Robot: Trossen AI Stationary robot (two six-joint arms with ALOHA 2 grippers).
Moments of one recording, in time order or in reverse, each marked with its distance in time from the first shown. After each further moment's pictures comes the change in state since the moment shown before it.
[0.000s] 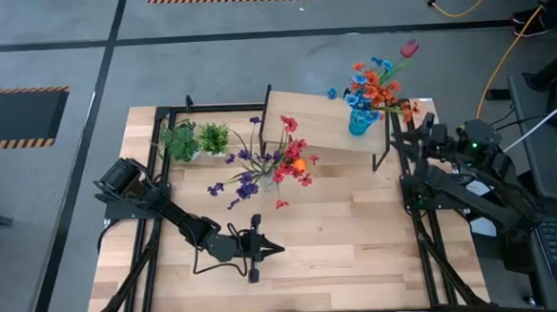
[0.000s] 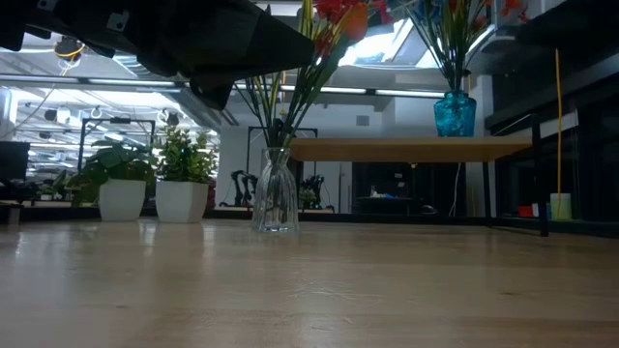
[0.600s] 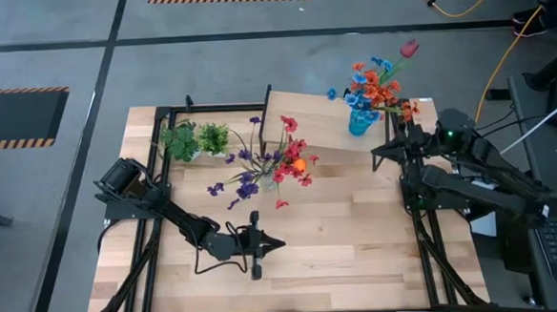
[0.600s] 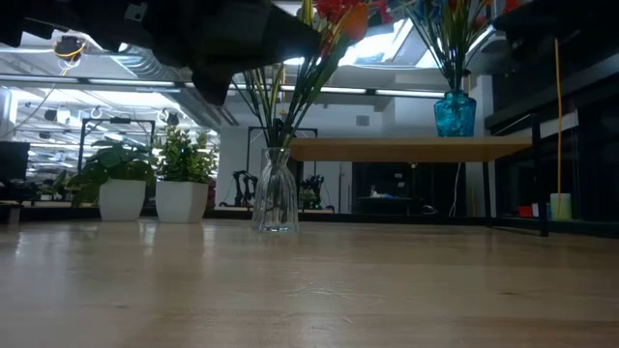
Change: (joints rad) left arm 0.002 0.000 0.000 0.040 -0.079 -0.025; right arm 0.076 0.246 -0.010 0.155 -0.292 -0.051
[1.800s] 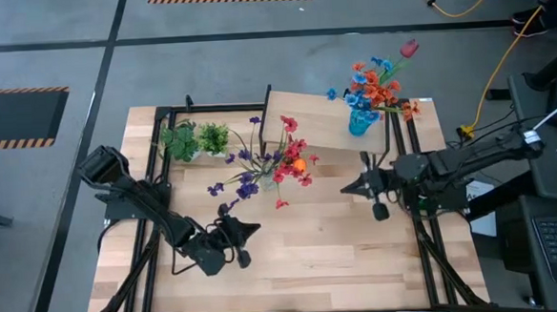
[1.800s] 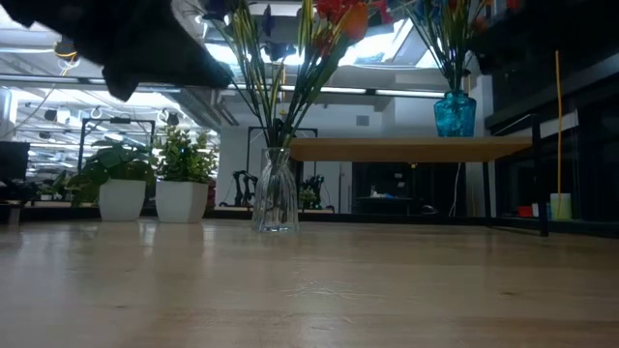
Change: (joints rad) left arm -0.117 -0.225 0.000 -0.640 -0.383 -0.480; right arm 0.813 0.359 -0.144 0.394 0.691 0.052
